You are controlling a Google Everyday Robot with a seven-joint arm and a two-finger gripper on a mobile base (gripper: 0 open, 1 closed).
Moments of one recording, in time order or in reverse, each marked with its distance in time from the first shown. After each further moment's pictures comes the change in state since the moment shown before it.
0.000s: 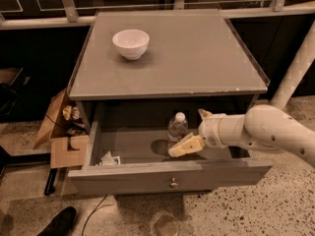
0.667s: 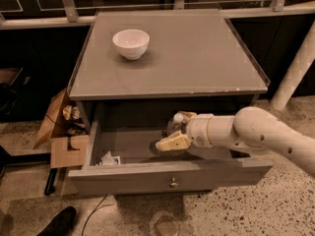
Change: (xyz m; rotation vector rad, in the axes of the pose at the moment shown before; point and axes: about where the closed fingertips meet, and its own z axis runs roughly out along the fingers) arm -0.026 0.023 0.028 -0.081 -0.117 -0.011
